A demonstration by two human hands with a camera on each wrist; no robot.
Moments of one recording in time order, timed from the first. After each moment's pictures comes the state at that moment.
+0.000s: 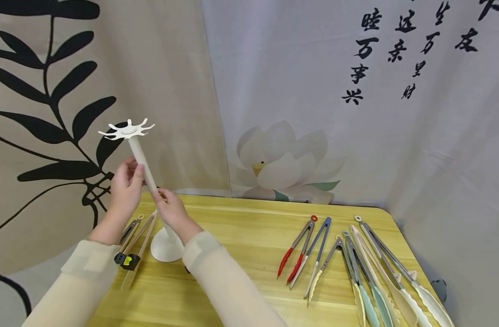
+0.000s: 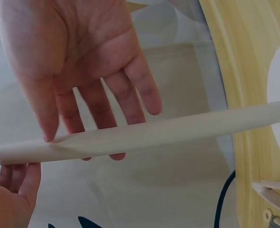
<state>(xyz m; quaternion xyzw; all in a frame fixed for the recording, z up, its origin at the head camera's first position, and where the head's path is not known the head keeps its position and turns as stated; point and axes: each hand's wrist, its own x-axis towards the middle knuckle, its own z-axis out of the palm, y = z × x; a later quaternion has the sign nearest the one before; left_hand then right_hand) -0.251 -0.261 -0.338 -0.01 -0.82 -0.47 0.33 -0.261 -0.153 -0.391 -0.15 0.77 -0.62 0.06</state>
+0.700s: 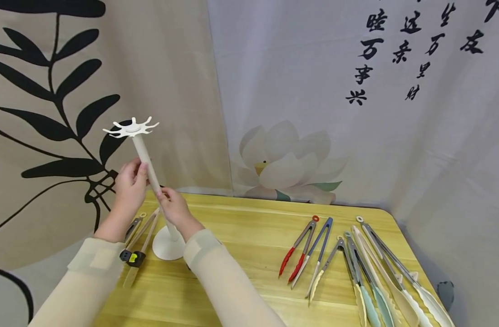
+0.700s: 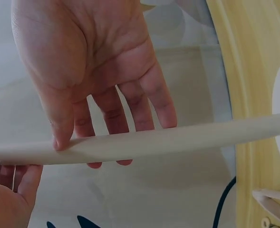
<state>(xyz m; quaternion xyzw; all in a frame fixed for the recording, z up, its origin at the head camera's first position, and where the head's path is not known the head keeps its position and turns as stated) -0.252 -0.261 -0.337 -0.03 -0.83 -0.44 0.34 -0.267 -0.157 -0.397 -0.14 0.77 -0.62 0.07</state>
